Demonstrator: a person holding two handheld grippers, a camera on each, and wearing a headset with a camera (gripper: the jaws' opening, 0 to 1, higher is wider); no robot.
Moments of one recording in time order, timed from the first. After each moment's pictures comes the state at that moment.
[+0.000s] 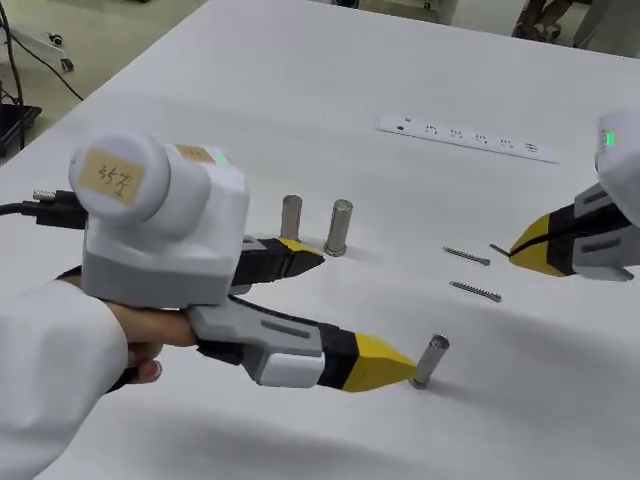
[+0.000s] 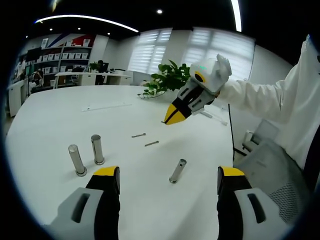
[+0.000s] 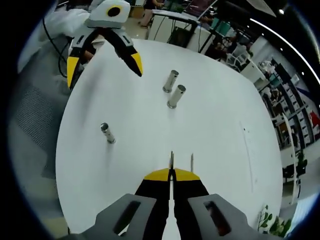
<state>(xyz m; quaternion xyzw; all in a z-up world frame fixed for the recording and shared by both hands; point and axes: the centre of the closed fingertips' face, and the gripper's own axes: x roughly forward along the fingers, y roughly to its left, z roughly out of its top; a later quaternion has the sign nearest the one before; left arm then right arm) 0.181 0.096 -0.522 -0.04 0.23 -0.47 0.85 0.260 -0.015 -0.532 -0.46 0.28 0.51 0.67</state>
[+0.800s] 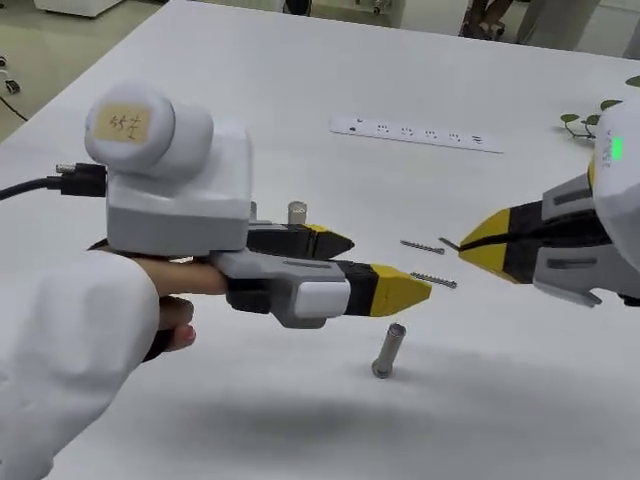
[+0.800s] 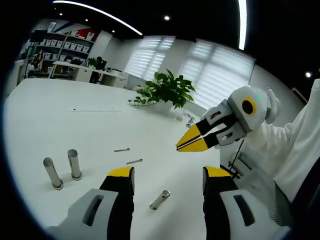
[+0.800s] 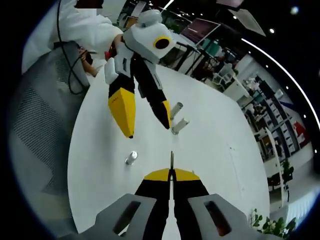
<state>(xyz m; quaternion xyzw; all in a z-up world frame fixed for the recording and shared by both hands) 0.199 0.051 -0.492 -0.13 0.23 -0.49 0.83 0.211 0.007 -0.495 -0.46 0.18 0.48 0.72</state>
